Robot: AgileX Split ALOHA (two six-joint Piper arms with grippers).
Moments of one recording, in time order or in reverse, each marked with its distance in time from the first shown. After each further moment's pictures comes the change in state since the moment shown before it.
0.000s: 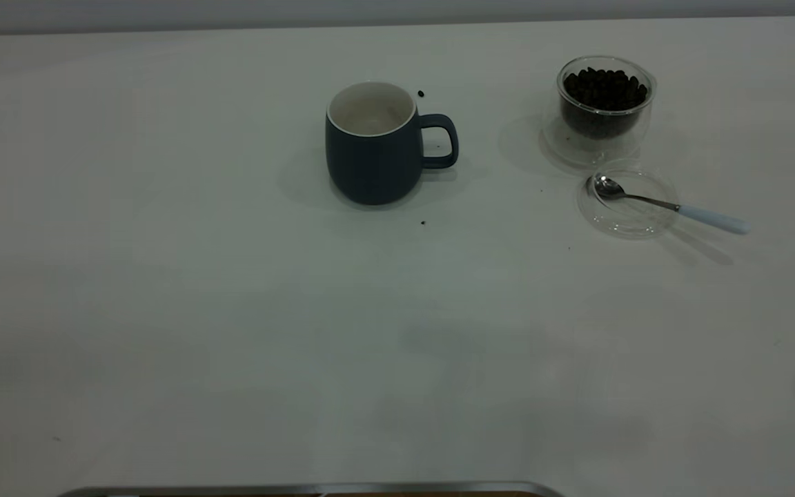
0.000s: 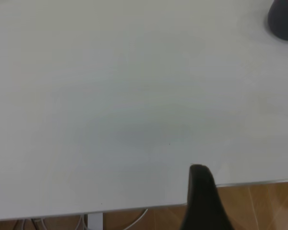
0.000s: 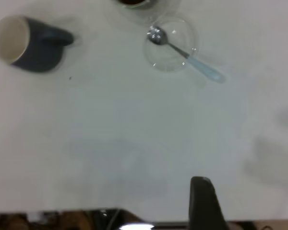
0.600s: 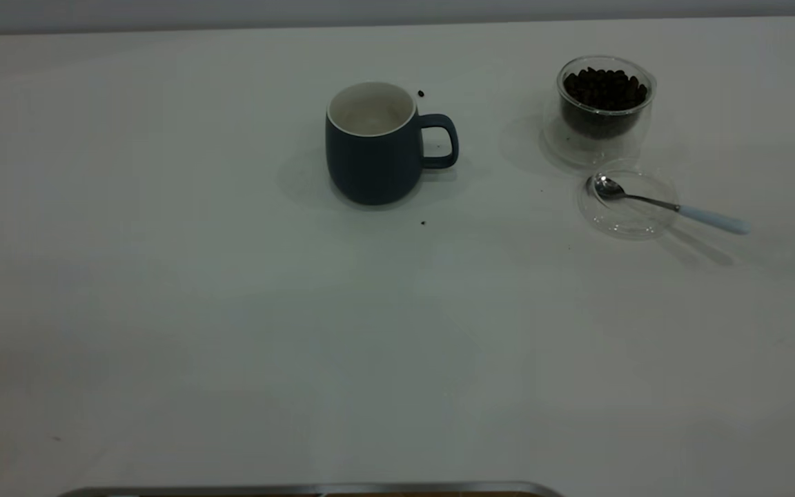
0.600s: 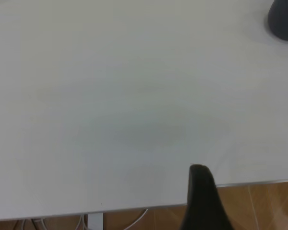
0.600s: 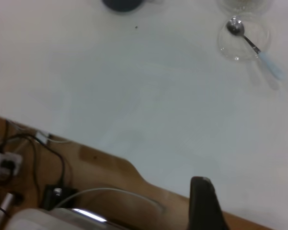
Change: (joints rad) left arm 0.000 0.000 0.000 0.000 0.000 0.000; right arm 0.209 -0.503 0.182 -0.011 0.121 -0.162
